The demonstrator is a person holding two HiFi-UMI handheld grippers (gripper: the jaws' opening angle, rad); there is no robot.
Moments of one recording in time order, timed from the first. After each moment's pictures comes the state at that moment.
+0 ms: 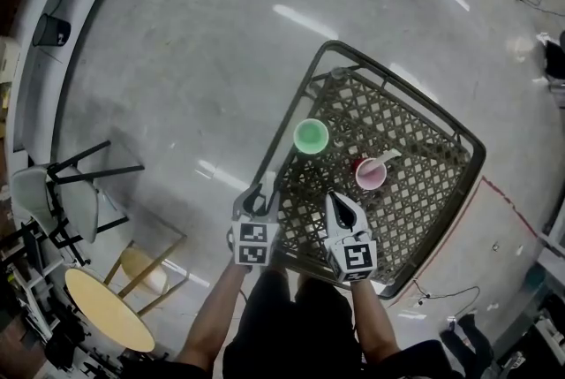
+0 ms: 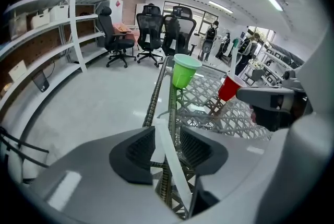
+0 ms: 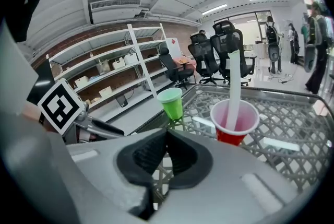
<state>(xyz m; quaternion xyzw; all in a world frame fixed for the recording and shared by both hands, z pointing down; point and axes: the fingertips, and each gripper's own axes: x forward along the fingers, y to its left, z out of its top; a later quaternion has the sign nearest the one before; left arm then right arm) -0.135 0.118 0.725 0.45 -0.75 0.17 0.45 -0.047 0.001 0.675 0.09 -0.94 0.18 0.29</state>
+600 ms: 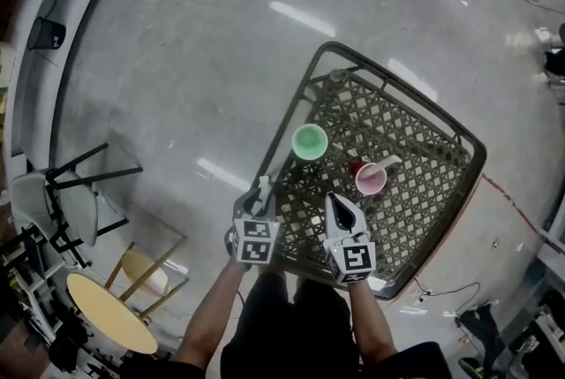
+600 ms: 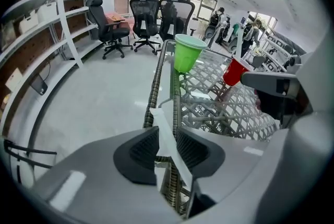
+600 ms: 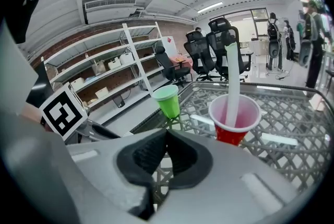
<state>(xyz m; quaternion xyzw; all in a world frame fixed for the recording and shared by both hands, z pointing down) -0.135 0.124 0.750 0.45 -0.71 0.22 0.49 -0.054 -0.005 0.683 0.10 -0.93 0.19 0.29</state>
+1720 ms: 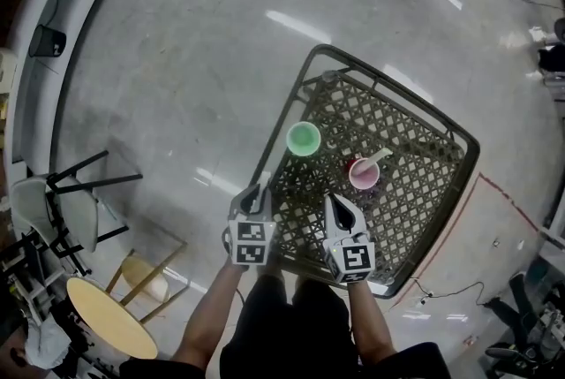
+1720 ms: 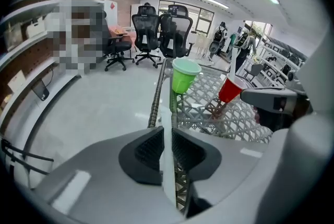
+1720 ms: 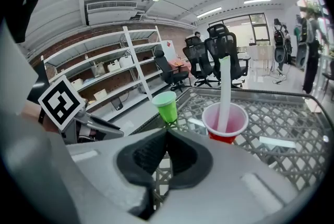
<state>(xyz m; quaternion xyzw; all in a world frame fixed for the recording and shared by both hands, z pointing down) -0.146 0.108 0.715 0.46 -0.75 0.19 0.44 -0.042 -0.009 0.670 0.12 -0.93 0.18 0.28</state>
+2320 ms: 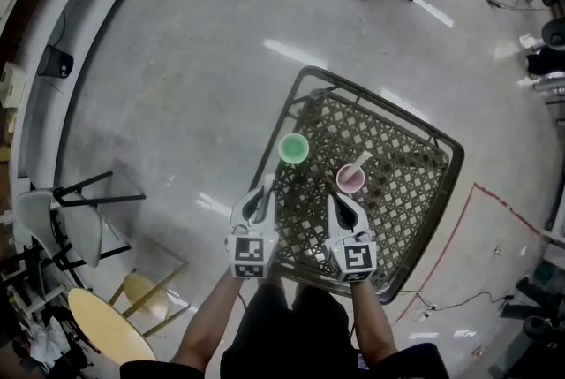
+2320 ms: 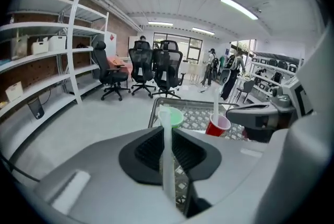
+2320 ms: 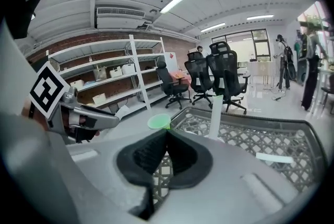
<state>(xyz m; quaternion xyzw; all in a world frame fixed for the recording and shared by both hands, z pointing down) -0.148 0.064 0.613 0.50 -0.80 0.13 0.29 -0.041 -0.038 0.614 0.13 -0.96 0.13 0.23</state>
